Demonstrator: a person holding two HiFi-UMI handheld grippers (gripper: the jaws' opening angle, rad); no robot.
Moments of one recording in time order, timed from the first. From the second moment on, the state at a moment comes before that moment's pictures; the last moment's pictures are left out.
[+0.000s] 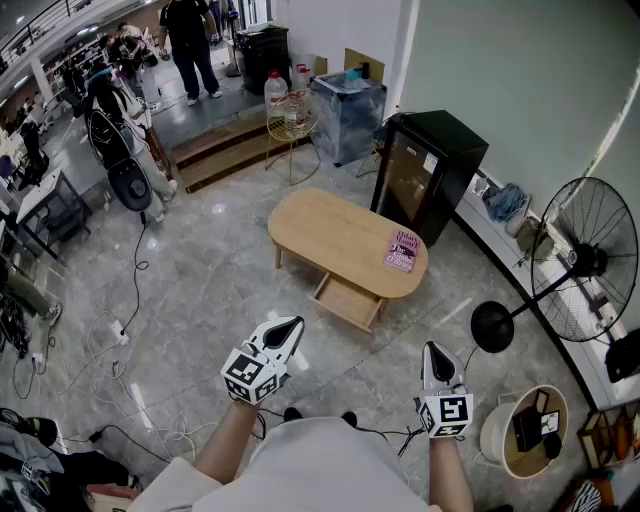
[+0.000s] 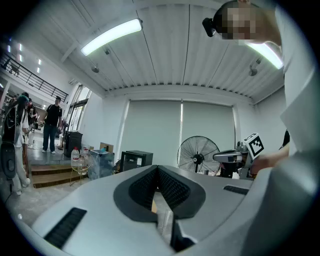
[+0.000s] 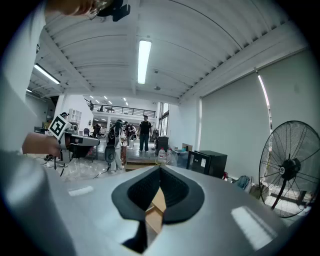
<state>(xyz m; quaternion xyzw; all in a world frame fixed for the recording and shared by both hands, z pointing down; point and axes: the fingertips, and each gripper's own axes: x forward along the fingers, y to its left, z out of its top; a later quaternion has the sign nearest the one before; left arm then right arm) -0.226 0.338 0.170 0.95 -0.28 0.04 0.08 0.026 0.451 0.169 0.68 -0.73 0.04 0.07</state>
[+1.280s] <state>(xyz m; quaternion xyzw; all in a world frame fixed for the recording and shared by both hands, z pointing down) -0.184 0.362 0.181 0.95 -0.30 0.06 0.09 0.066 0.460 0.177 0.66 -0.75 0.05 0.06</state>
